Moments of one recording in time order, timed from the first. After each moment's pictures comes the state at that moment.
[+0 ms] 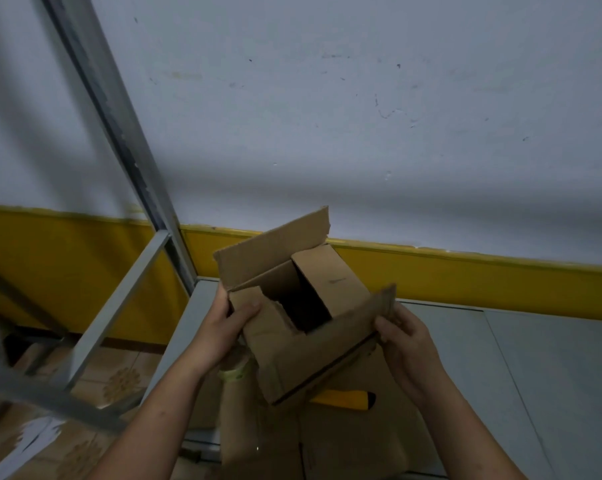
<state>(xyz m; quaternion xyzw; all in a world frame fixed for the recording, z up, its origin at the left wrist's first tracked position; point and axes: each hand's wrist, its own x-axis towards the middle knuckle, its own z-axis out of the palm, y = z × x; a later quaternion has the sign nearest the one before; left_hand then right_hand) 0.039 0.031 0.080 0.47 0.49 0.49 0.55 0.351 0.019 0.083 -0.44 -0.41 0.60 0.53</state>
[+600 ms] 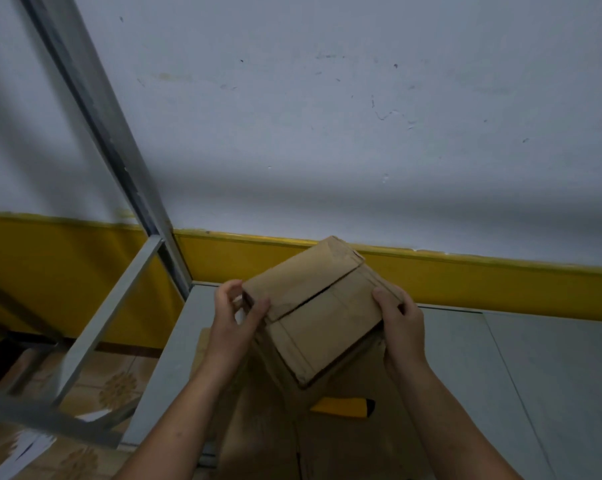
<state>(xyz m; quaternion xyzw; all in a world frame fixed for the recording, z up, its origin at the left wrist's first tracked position) 0.070 0.041 0.070 0.45 0.57 0.52 0.45 0.334 0.059 0.079 -0.60 -0.35 0.44 0.58</state>
